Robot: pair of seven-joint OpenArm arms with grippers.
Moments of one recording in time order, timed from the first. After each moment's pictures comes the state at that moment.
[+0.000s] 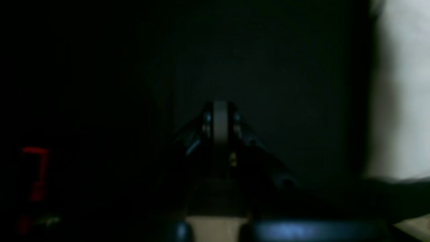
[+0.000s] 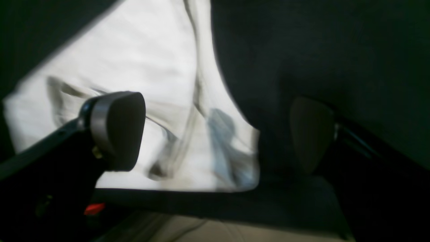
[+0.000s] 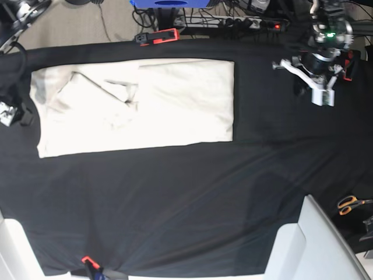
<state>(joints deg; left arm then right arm) 29.2 -10.6 -24.7 99.0 -16.8 -18.9 30.2 3.7 15.9 54.2 64.9 36.9 40.1 -73.2</state>
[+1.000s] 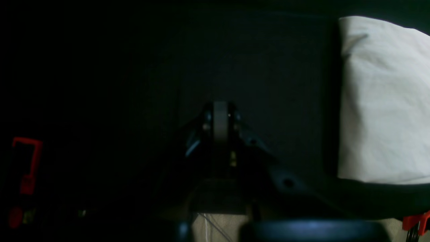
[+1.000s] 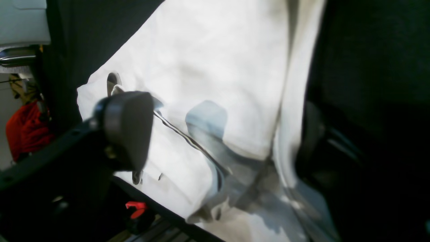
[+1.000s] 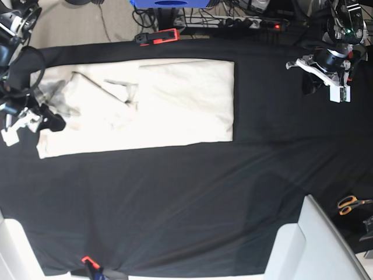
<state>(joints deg) 32.3 -14.6 -26.1 99.1 -26.3 -18.5 30.4 7.9 17.6 37.9 43.7 42.3 40.8 -64.2</state>
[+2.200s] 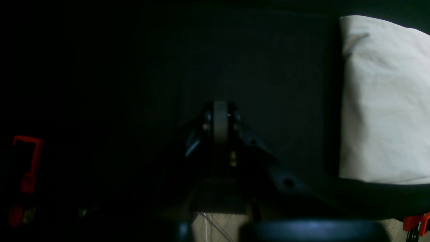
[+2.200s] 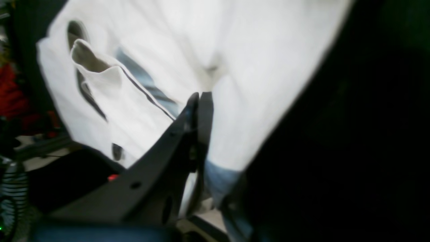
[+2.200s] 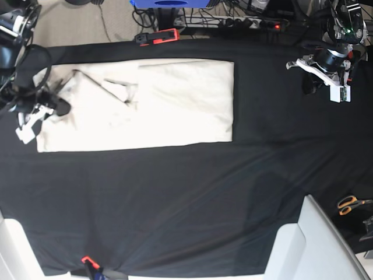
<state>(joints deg) 32.2 -14.6 -26.1 99.1 -26.3 -18.5 30.4 9.1 18.9 29.2 42.5 39.3 40.1 -64.6</state>
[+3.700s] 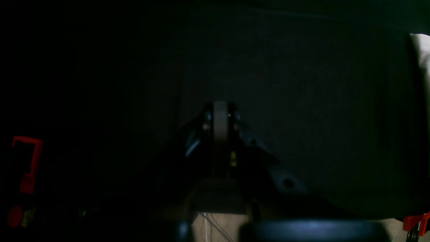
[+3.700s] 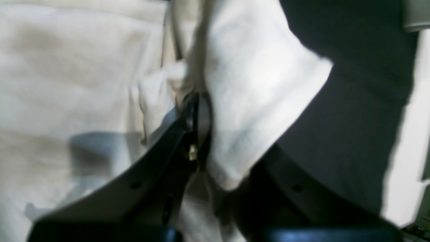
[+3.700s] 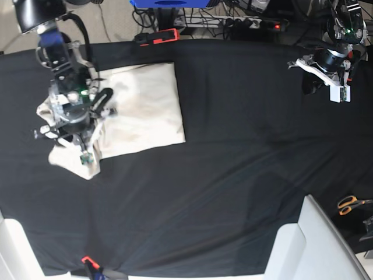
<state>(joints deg) 32.3 -14.5 -26.1 99.1 -26.3 -18.5 30.4 -5.6 12.0 -16.6 93.6 -15.2 -9.3 -50.0</state>
